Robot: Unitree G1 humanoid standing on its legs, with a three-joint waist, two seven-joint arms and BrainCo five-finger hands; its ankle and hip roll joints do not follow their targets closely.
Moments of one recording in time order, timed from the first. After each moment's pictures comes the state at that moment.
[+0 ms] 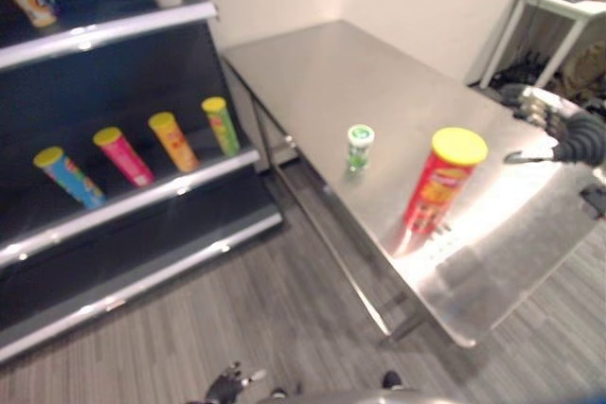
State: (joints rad) left arm 0.18 0.24 -0.12 1.07 -0.17 -0.13 -0.09; right arm -0.20 -1.20 0.00 0.01 0.57 -0.12 0.35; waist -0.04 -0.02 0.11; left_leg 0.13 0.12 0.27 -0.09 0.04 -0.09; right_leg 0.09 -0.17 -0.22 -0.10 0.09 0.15
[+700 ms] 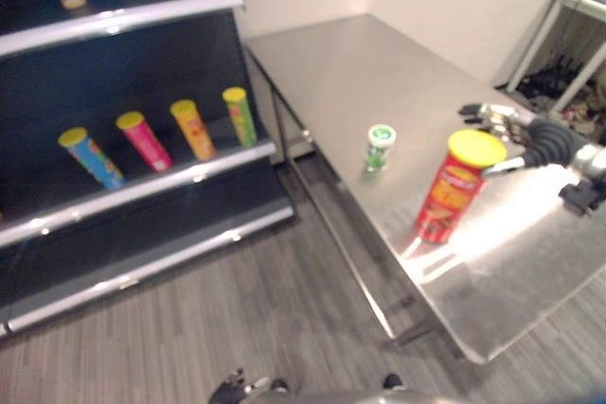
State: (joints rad) left arm 0.18 0.22 -0.12 1.09 -0.17 -0.13 -0.10; right arm -0.34 -1.29 0.21 -0.01 0.61 -0.09 0.44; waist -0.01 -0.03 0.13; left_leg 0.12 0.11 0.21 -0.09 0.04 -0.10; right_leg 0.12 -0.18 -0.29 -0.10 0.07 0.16
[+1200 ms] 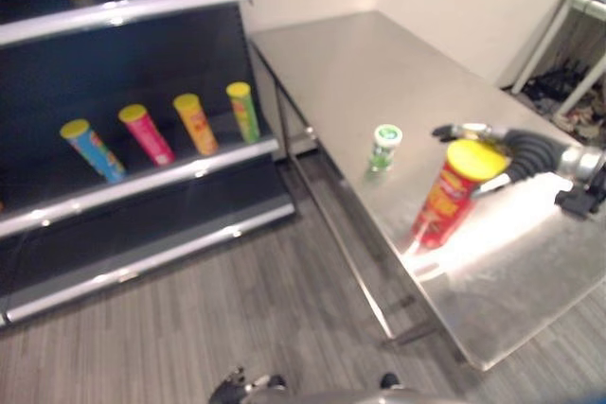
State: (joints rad) left arm 0.18 0.22 -0.12 1.08 -0.17 -0.14 -0.12; right arm -0.40 -1.40 0.32 -0.11 0.61 -0.09 0.52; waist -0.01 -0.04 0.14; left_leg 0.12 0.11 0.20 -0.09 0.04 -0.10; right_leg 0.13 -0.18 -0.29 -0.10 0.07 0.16
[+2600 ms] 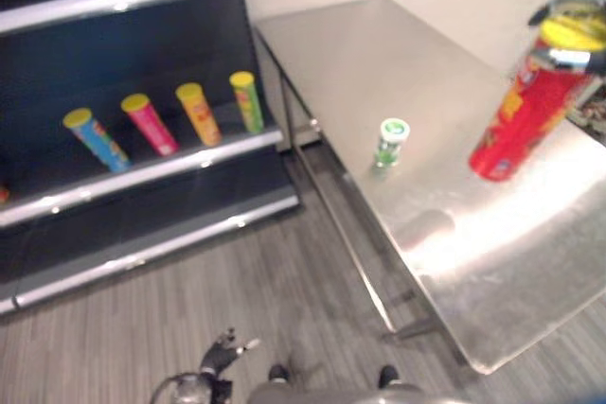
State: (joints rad) left arm 0.12 0.27 -0.07 0.98 -0.20 -0.14 -0.06; right arm -0.53 -1.46 0.00 -0.11 0.08 -0.21 0.07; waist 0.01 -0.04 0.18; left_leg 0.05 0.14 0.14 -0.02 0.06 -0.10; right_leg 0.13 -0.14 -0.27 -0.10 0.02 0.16
